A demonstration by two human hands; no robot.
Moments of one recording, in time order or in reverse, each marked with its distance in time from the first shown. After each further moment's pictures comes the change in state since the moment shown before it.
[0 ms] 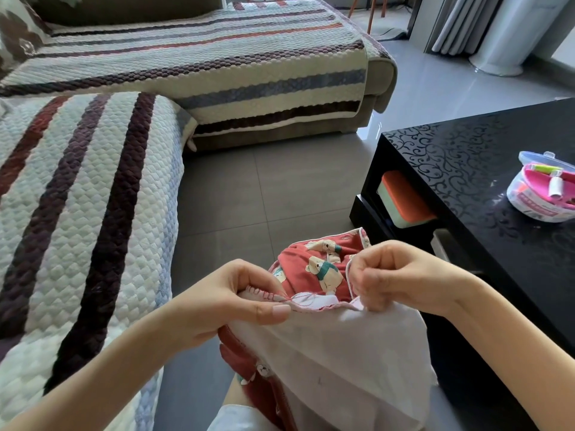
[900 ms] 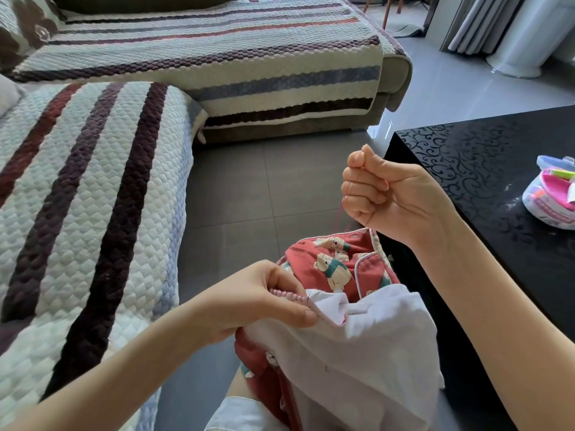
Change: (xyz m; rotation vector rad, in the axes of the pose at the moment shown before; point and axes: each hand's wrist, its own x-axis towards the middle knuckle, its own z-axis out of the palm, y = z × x) left_hand 0.010 0.002 0.012 0.086 0.019 -0.124; right_hand 0.062 -0.058 -0.003 0.745 0.176 -0.142
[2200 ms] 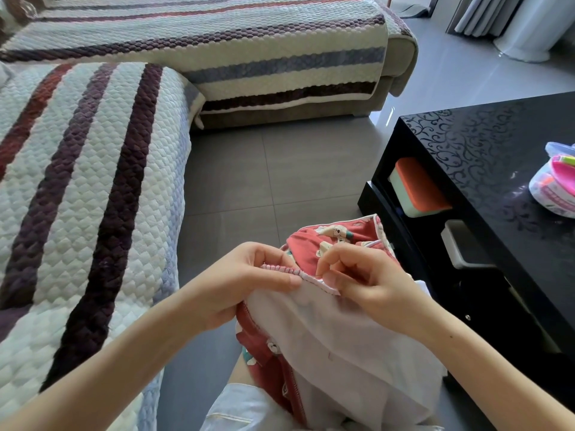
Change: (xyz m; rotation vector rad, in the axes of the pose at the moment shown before) left_hand 0.006 -0.020 -0.012 -0.241 0.147 -0.017; right_hand -0.053 0.089 -0.024 -1.202 0.072 -0.208
